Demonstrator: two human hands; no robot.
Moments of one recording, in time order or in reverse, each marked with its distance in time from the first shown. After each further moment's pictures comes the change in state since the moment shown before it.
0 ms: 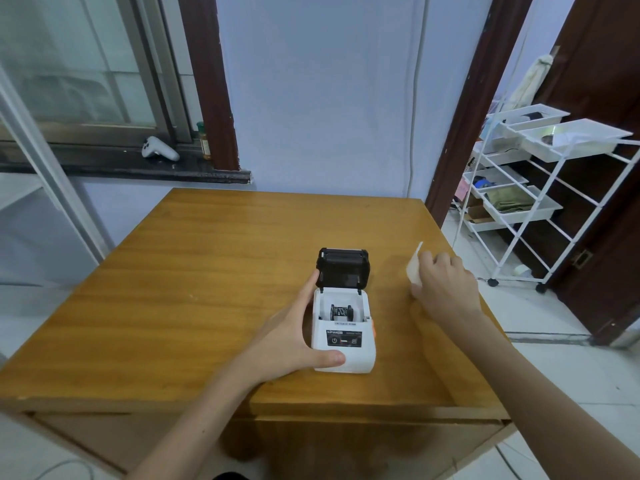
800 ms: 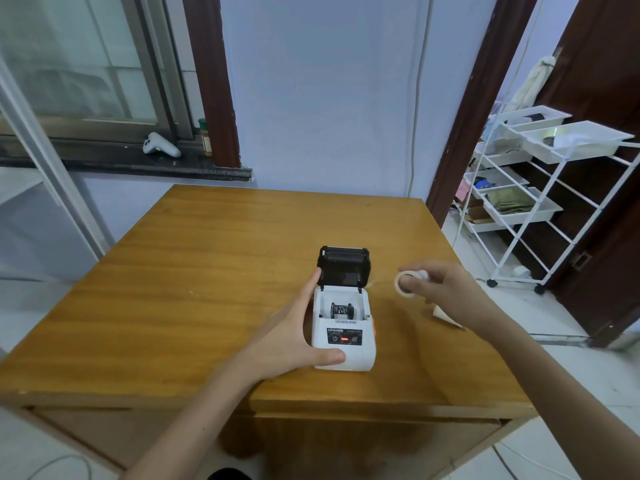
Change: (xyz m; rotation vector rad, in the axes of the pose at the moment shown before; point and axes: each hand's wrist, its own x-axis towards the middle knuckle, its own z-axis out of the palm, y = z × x) left_hand 0.002 -0.002 0.002 -0.008 -0.007 0.023; right_hand -0.016 0.019 -0.032 1.100 -0.288 -0.016
